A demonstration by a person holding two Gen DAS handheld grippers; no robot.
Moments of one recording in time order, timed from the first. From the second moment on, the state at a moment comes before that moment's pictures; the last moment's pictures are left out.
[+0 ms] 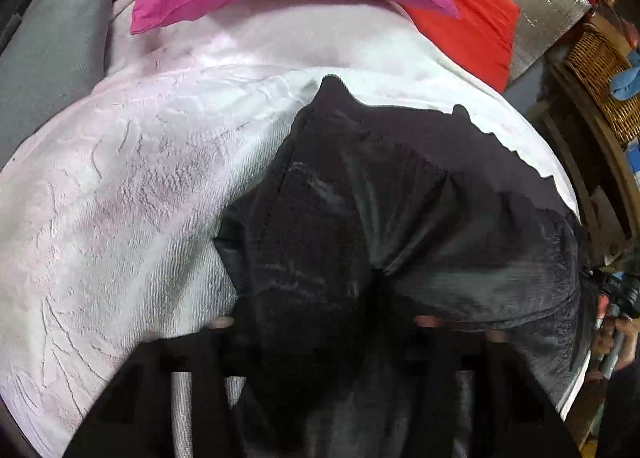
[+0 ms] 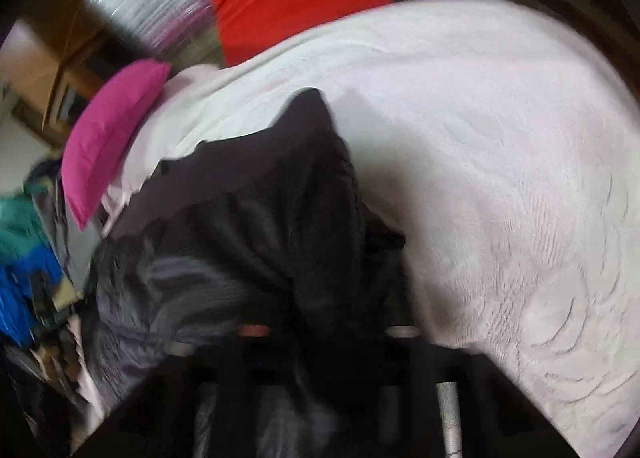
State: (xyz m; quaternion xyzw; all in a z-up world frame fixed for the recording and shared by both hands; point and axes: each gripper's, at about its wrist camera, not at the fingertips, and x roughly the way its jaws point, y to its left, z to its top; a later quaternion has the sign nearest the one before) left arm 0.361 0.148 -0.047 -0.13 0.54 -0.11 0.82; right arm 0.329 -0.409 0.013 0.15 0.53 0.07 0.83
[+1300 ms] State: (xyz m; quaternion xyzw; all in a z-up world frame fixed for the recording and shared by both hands) left arm 0.375 0.162 -0.017 -0.15 0.52 -0.08 0.84; right arm 0.353 -0.421 0.011 0.16 0.51 0.01 0.85
